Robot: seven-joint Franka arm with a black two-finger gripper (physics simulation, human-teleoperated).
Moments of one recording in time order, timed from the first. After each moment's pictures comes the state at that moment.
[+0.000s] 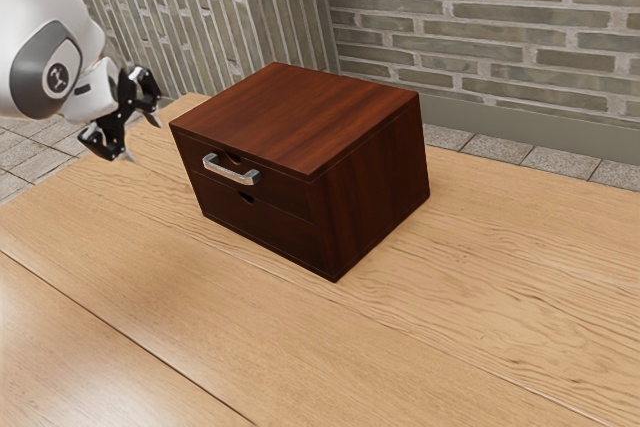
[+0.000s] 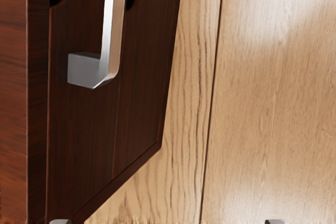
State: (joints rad) arm 0.09 0.02 0.35 -1.64 0.10 2.08 1.88
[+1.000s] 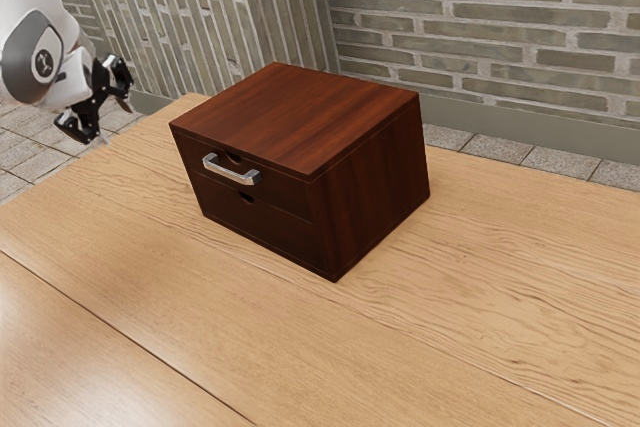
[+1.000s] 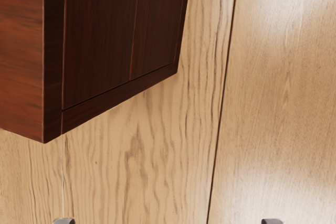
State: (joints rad) arm 0.23 0.15 0.32 -1.48 0.04 2.08 1.98
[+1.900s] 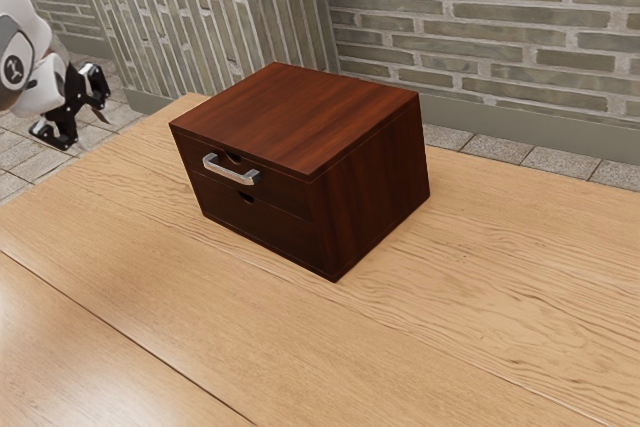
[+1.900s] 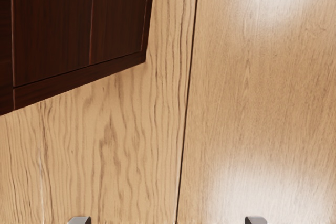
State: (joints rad) arm 0.18 0.05 0.40 -1.58 0.06 2.08 2.00
